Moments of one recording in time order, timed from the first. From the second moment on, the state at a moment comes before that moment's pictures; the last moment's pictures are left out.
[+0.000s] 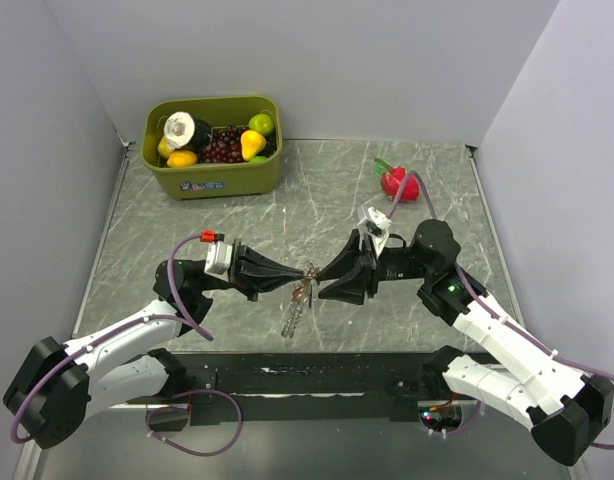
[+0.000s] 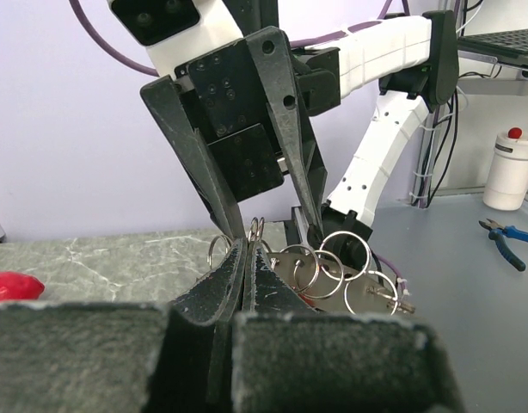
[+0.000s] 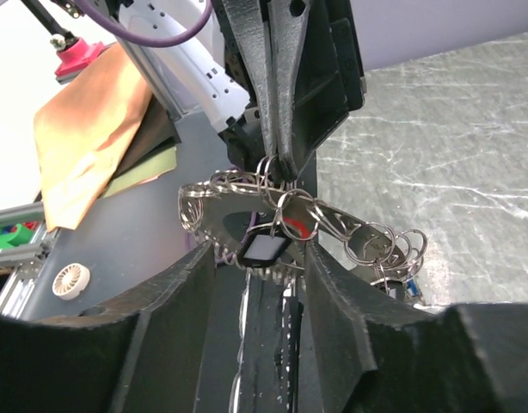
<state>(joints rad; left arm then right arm) -0.68 1.02 0.46 1.19 0.88 -0.41 0.62 0.87 0.76 0.11 -1.00 0.31</state>
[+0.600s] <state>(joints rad) -0.68 1.03 0.46 1.21 0.88 -0.42 0.62 0.94 0.76 0.20 -0.99 0.40</state>
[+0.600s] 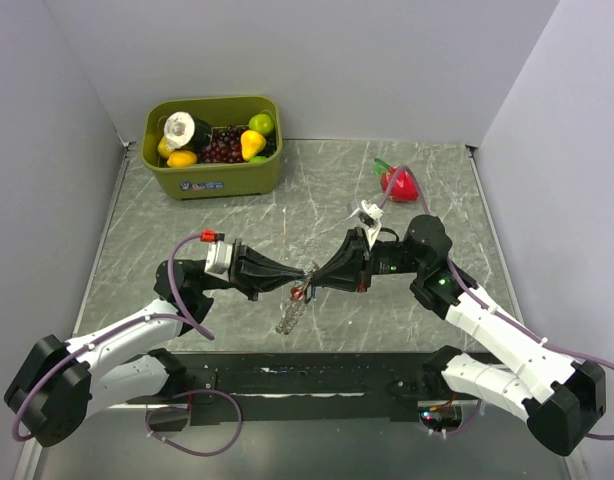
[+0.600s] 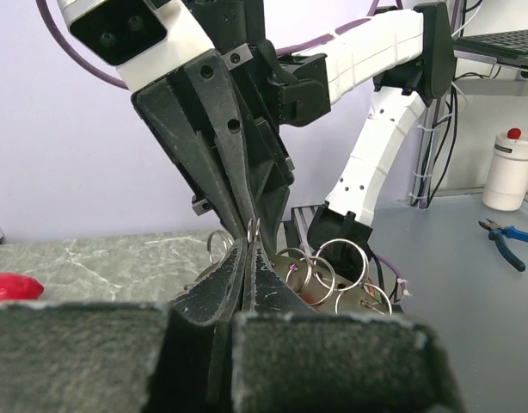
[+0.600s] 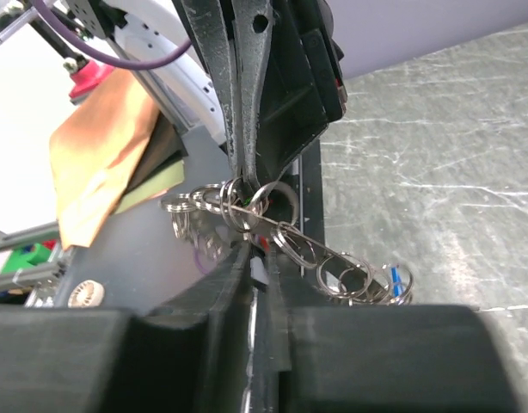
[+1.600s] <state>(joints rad) -0.67 1.05 0.46 1.23 0.92 -0.46 0.63 1.02 0.77 0.23 -1.03 0.40</state>
